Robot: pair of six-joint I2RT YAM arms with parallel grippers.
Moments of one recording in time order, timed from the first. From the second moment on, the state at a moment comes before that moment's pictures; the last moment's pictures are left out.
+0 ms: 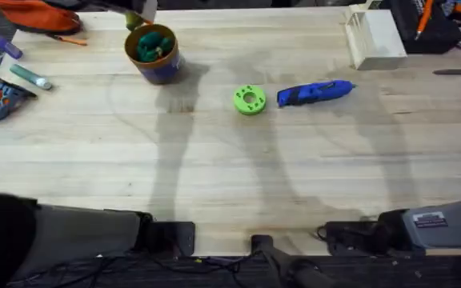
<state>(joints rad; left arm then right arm) -0.07 1.56 1.68 -1.12 -0.08 0.14 0.07 1.63 2.03 -1.41 -0.27 -0.07</state>
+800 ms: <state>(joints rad) -0.02 1.90 1.68 -0.93 -0.04 0.14 0.07 1.63 2.03 -1.41 -0.27 -0.07</state>
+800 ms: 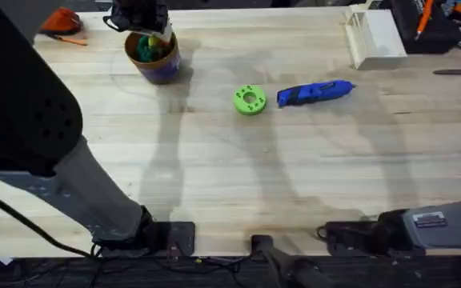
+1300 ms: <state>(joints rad) -0.02 1.90 1.68 -0.93 -0.04 0.13 0.07 1.63 2.03 -1.41 -0.27 -0.07</state>
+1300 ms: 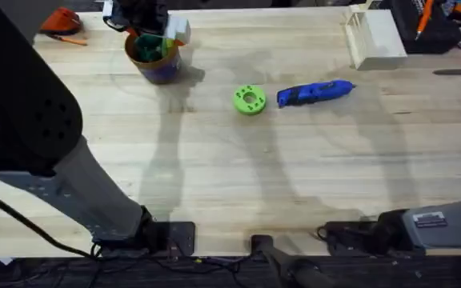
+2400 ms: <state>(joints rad) -0.02 1.45 1.64 -1.15 -0.04 0.12 0.07 1.43 2.03 -1.49 -0.27 -0.07</state>
